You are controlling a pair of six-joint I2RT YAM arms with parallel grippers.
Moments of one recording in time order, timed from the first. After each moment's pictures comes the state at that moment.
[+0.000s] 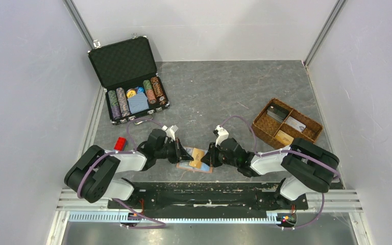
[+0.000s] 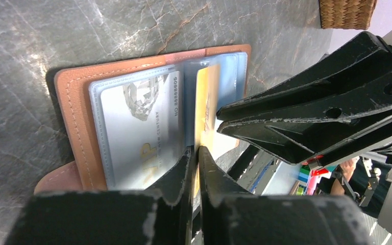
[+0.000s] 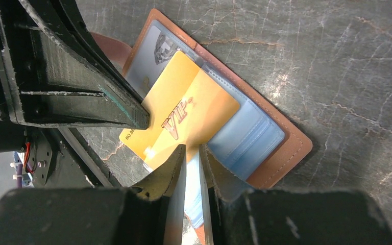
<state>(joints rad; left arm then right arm) -0.54 1.38 0.28 0.42 0.55 -0.83 0.96 1.54 0.40 0.59 -0.03 0.72</state>
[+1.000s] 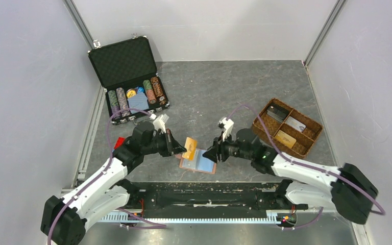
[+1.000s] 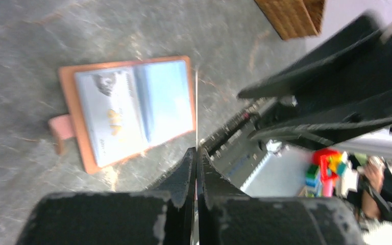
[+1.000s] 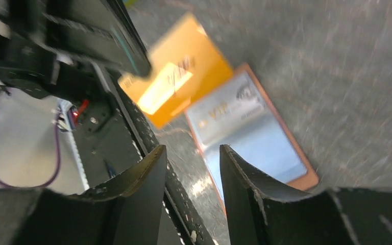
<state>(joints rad) -0.53 0.85 0.50 -0.24 0.41 -0.73 0.90 1.15 0.45 0.28 -0.24 0.44</state>
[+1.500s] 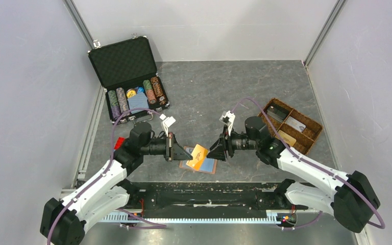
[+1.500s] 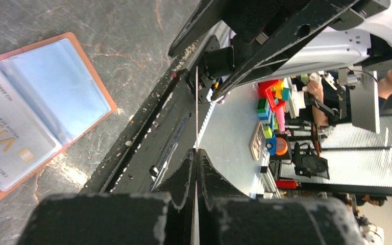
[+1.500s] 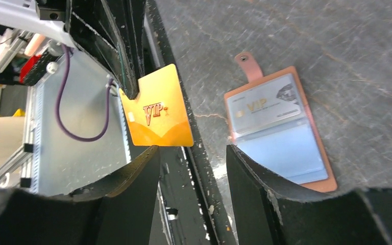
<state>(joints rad) -0.53 0.81 0.47 -0.07 0.82 -0.73 0.70 1.04 0.57 0.10 -0.66 0.32</state>
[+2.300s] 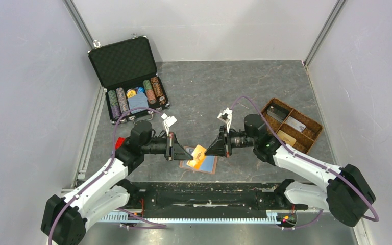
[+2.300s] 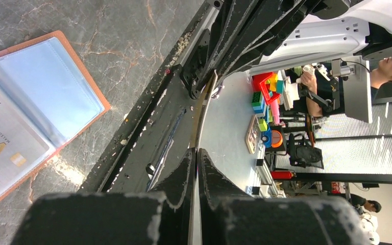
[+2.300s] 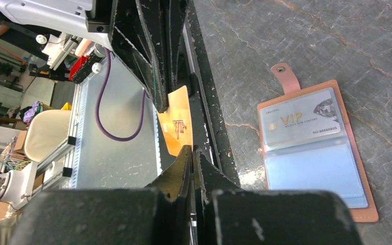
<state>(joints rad) -0.53 0.85 0.47 -0.03 0.89 -0.73 0.69 1.13 0.57 0.26 -0.82 0.44</state>
